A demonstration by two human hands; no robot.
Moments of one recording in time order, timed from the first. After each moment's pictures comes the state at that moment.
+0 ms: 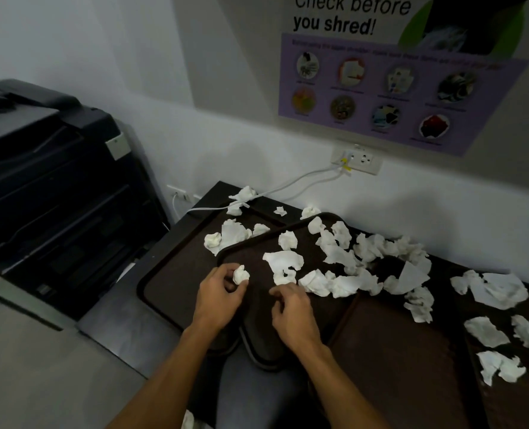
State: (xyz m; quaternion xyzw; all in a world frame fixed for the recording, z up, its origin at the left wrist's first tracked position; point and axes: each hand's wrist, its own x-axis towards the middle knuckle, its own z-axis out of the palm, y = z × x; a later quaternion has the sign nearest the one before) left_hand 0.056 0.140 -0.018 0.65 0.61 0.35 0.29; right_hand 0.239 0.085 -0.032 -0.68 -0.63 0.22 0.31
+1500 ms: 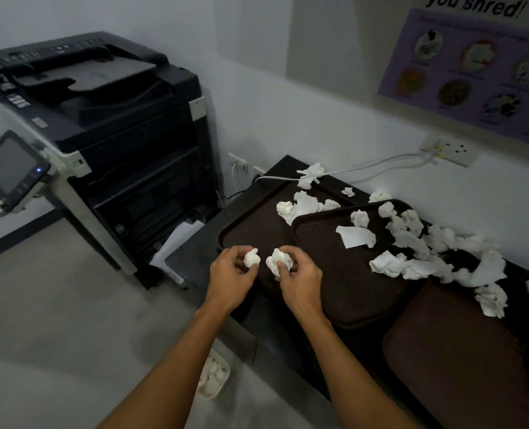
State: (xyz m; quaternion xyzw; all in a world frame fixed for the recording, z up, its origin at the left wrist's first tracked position) left_hand -0.092 0.070 -0.013 0.57 0.62 0.43 0.32; right_hand 0.073 0.063 -0.007 -0.62 -0.57 0.29 0.45
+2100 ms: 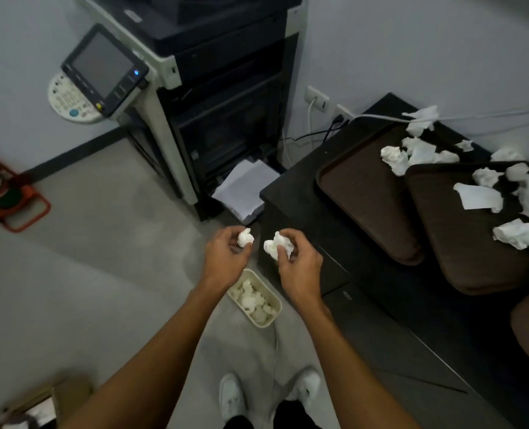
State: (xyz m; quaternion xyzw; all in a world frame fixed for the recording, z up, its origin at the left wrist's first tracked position) left_hand -0.306 -0.024 -0.099 0.48 0.71 0.40 0.32; right_hand -0.136 -0.018 -0.076 -0.59 -0.59 0.39 0.39
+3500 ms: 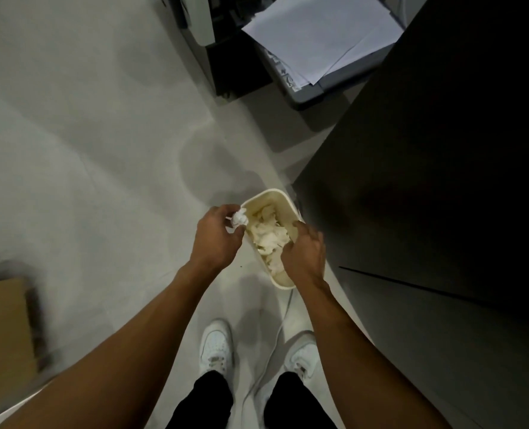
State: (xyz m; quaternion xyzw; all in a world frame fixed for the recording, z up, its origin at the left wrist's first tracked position) left_hand -0.348 -0.052 -0.530 0.37 0.81 0.28 0.35; right_hand -0.168 0.002 -0.584 -0.65 -0.69 0.32 -0.04
